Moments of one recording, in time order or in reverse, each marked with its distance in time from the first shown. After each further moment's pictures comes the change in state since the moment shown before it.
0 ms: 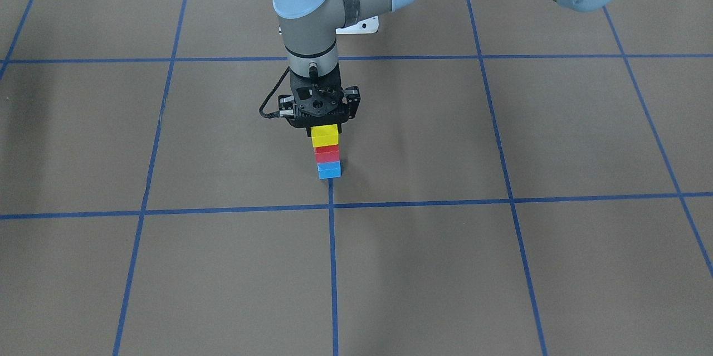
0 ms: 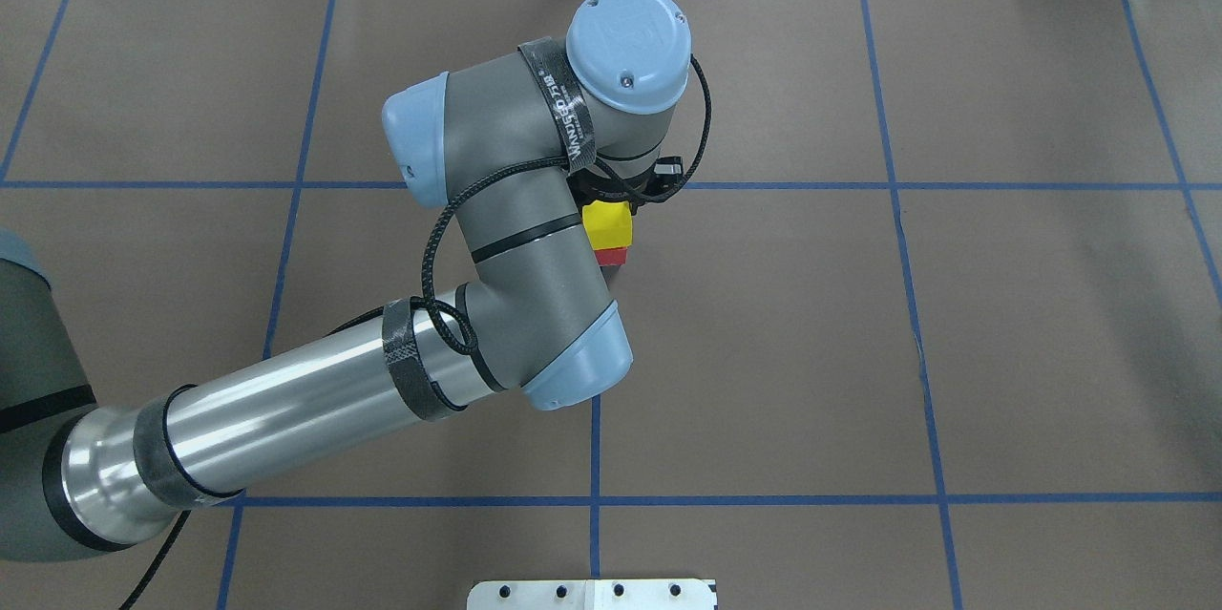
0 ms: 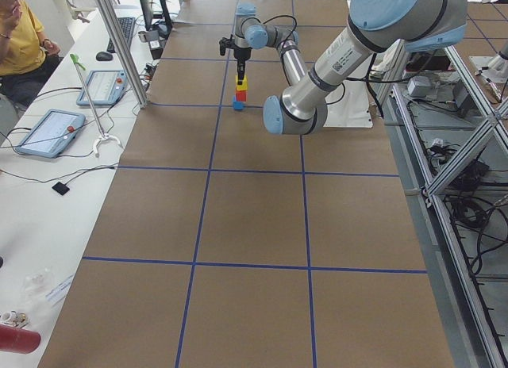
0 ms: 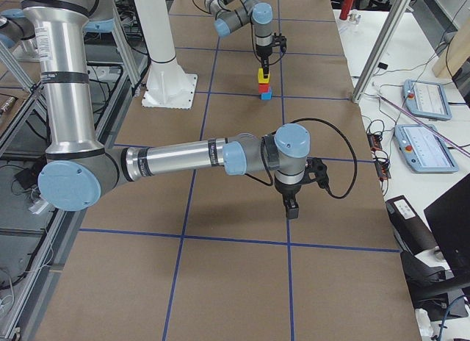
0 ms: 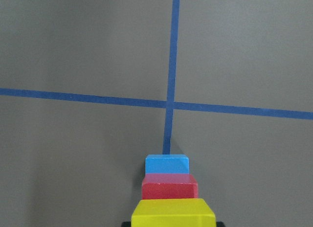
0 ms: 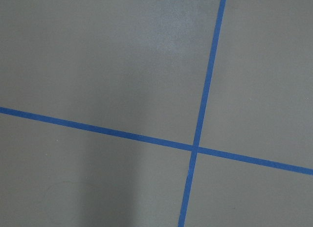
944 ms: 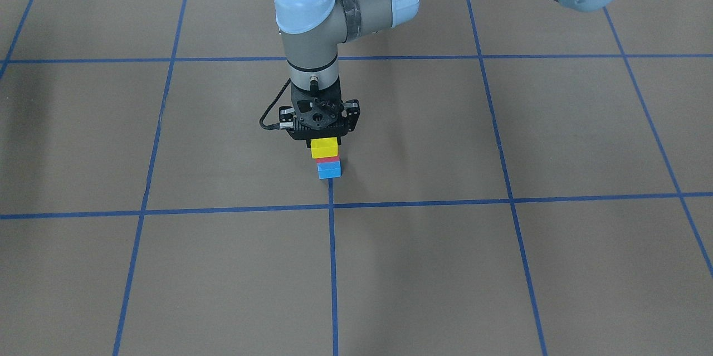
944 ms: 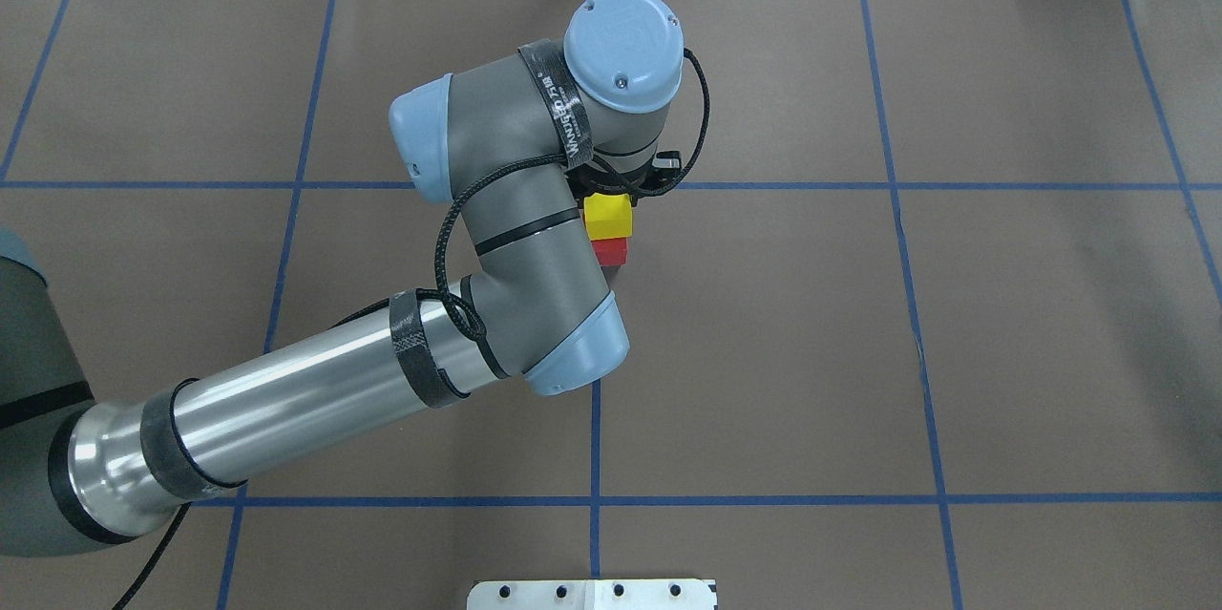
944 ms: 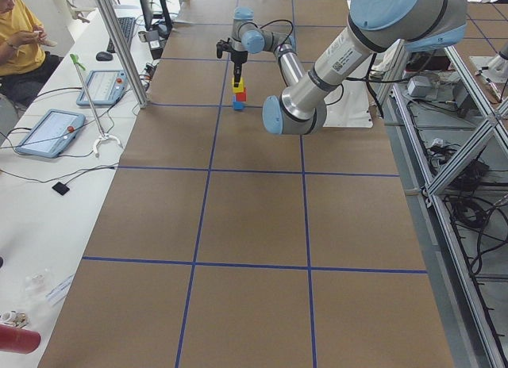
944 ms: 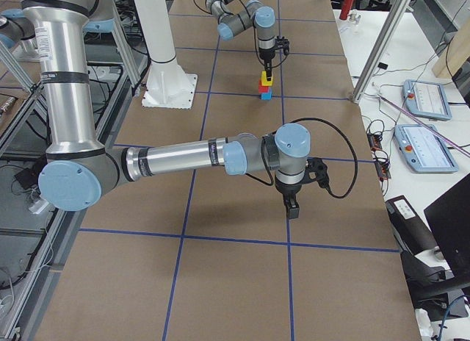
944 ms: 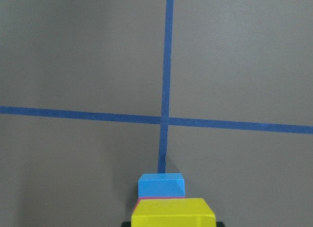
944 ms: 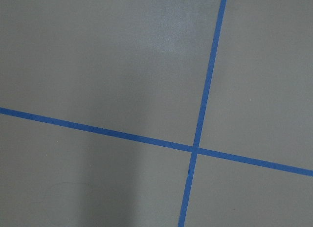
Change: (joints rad) left arm -0.009 0.000 0.050 -0.069 0.010 0.029; right arm 0.000 0.002 -0.001 0.000 0.000 0.000
